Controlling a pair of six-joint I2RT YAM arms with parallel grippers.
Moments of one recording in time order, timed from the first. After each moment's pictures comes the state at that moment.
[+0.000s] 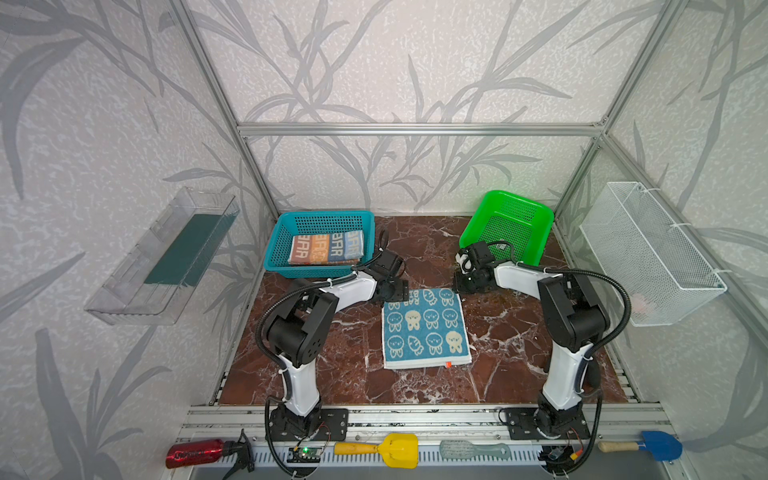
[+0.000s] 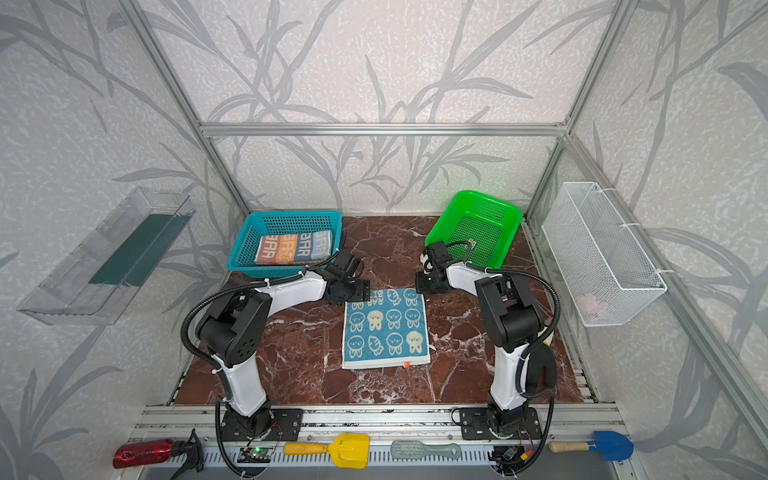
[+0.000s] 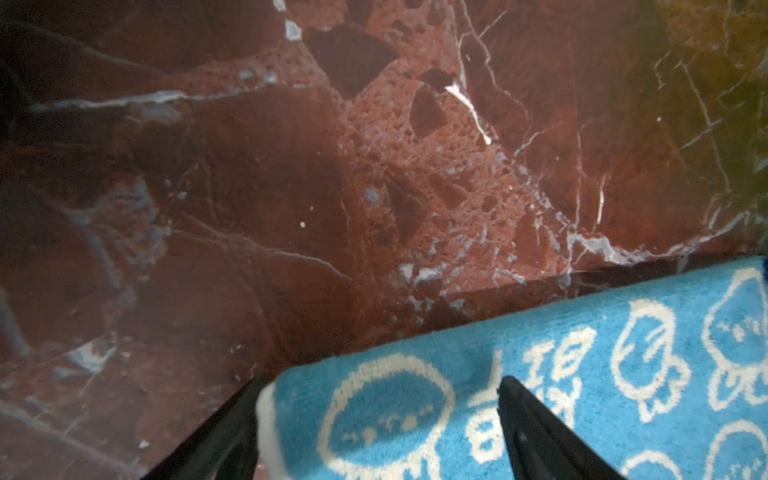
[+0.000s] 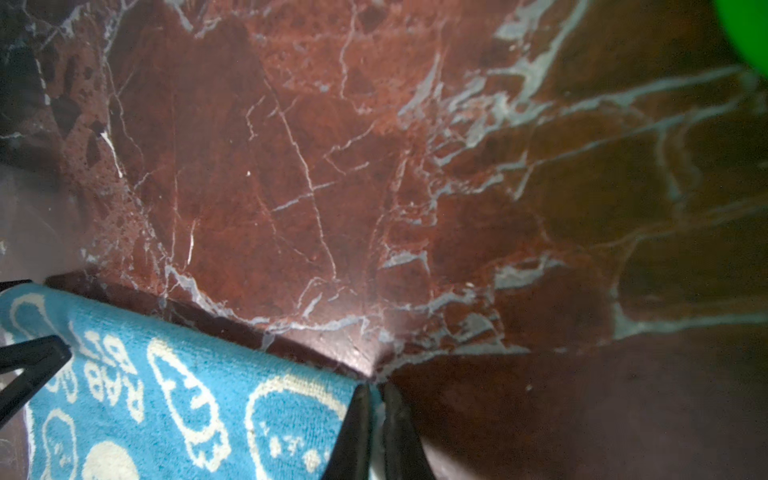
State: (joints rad) left arm -0.51 1.87 1.14 -0.37 -0.01 -0.51; right arm 0.34 1.95 1.19 -0.35 -0.26 0.32
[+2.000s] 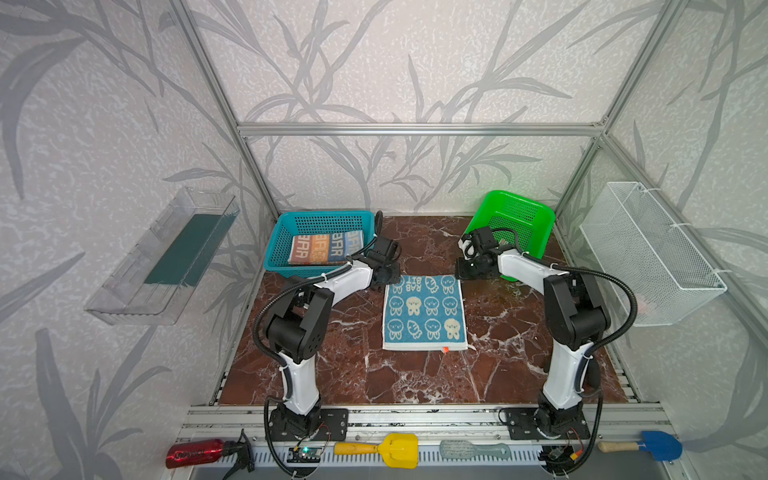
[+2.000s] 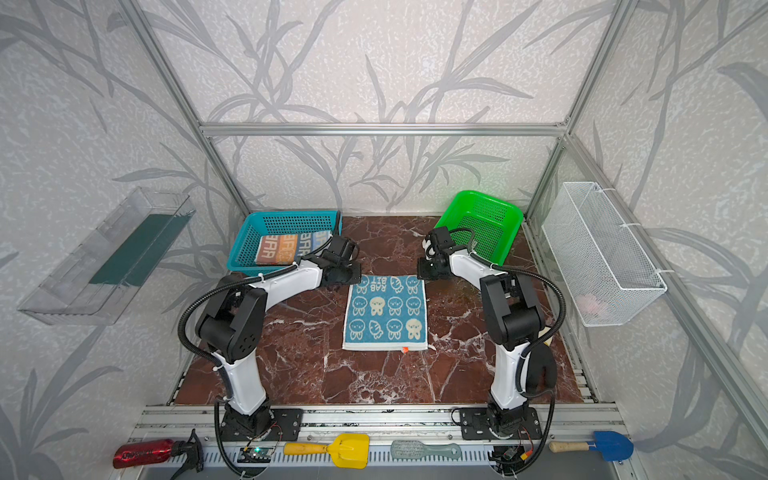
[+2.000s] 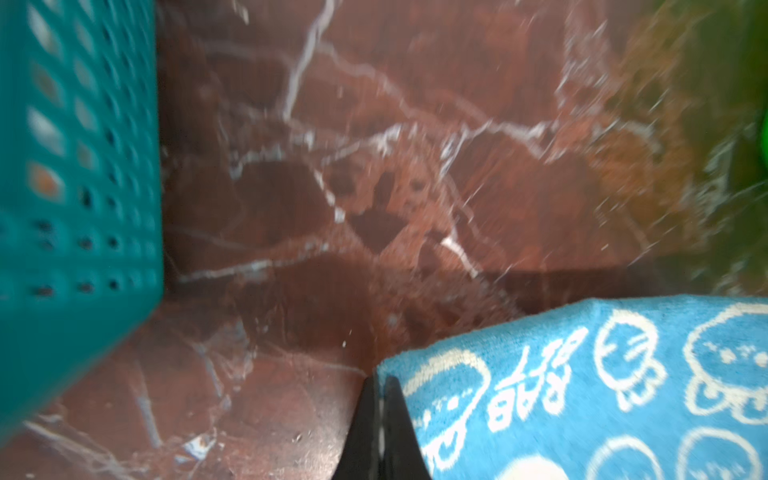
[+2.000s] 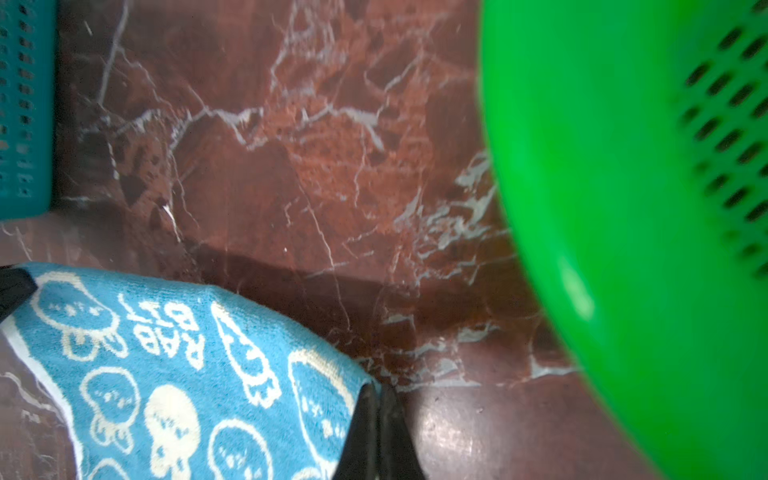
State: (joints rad) left arm -0.45 1.89 1.30 -0.38 -0.09 -0.42; right arm 0.30 1.95 1.38 -0.47 -0.26 0.29
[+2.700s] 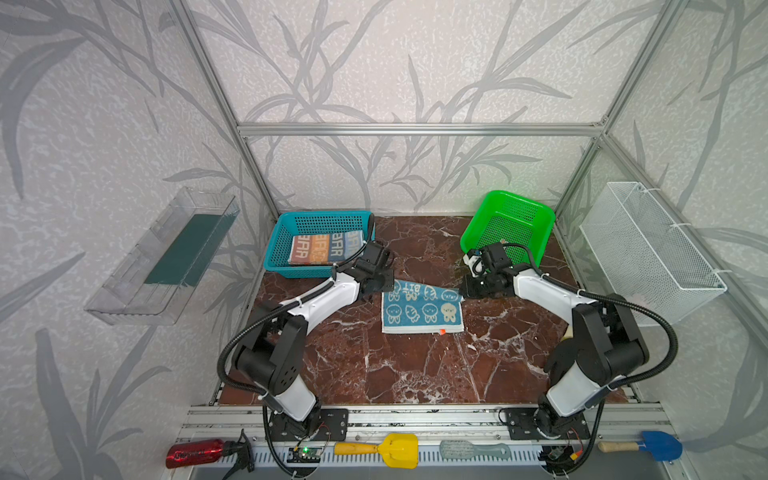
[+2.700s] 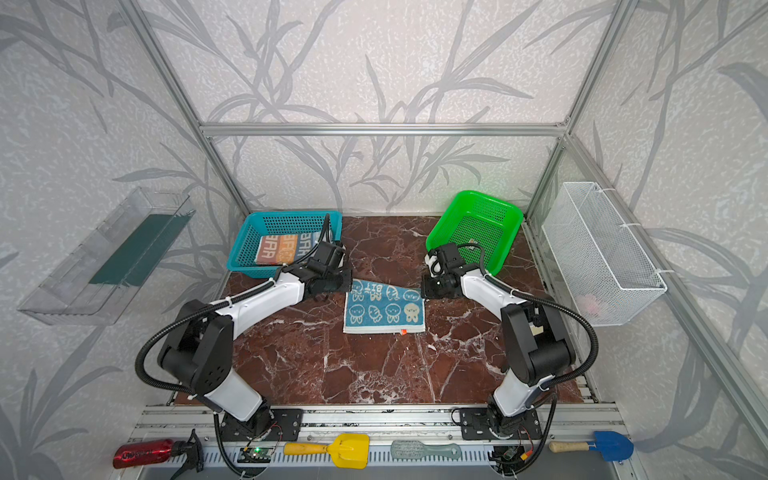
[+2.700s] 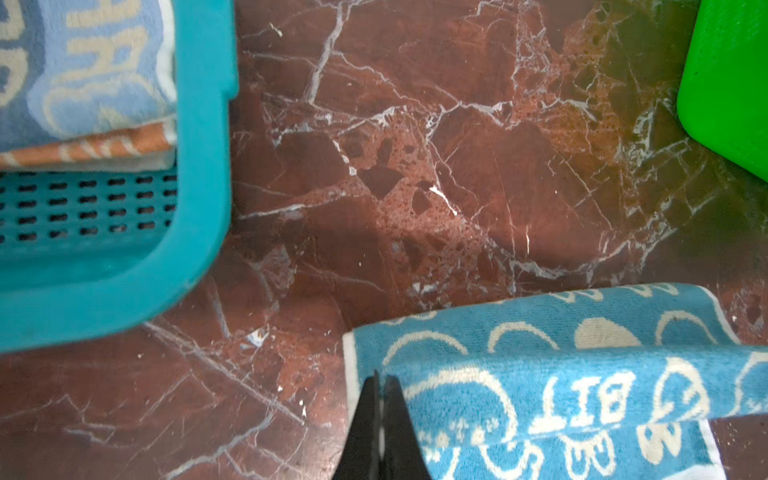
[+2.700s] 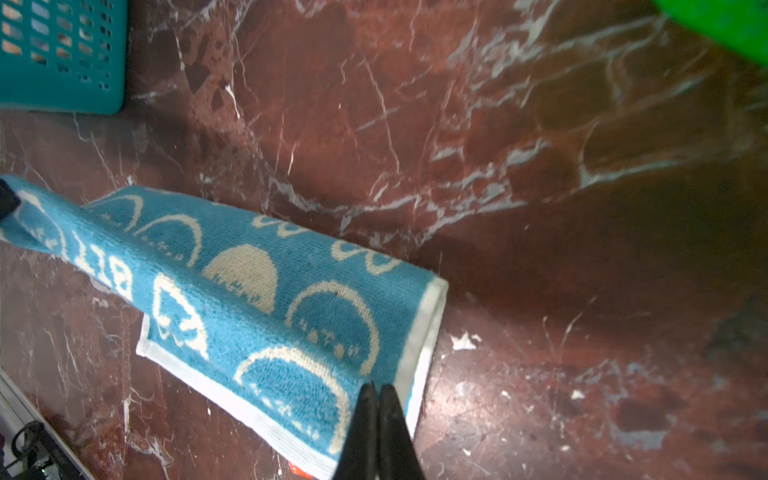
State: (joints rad) left arm -0.47 1.61 1.05 -0.38 -0.08 -0.41; right arm 0.34 1.66 1.01 -0.44 -0.32 0.31
